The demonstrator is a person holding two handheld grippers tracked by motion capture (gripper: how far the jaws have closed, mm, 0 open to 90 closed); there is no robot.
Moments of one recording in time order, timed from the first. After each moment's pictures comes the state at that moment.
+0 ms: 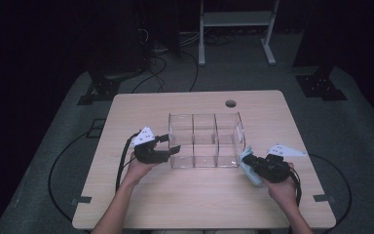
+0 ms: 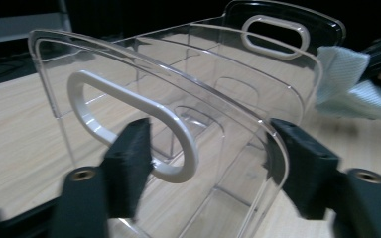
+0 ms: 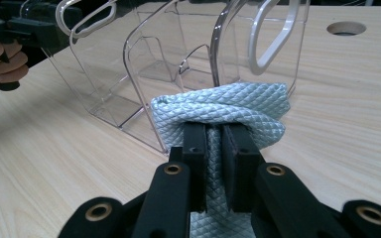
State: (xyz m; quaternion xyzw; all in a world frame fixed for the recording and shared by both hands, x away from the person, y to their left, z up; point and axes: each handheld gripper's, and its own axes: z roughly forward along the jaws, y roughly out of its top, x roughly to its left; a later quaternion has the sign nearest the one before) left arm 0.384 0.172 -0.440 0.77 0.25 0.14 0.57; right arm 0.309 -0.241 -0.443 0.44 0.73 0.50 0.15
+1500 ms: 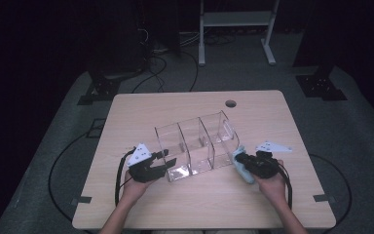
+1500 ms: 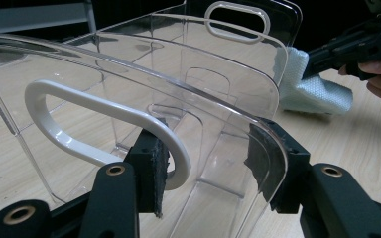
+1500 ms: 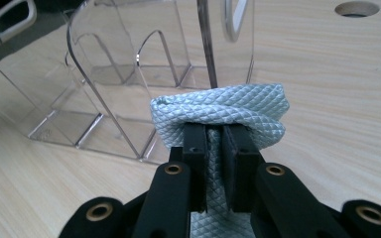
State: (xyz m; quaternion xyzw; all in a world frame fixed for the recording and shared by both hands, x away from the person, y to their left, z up) left arm 0.322 0.175 -0.439 0.77 0.30 0.16 0.55; right arm 0.327 -0.220 -0.454 0.46 0.73 0.48 0.15
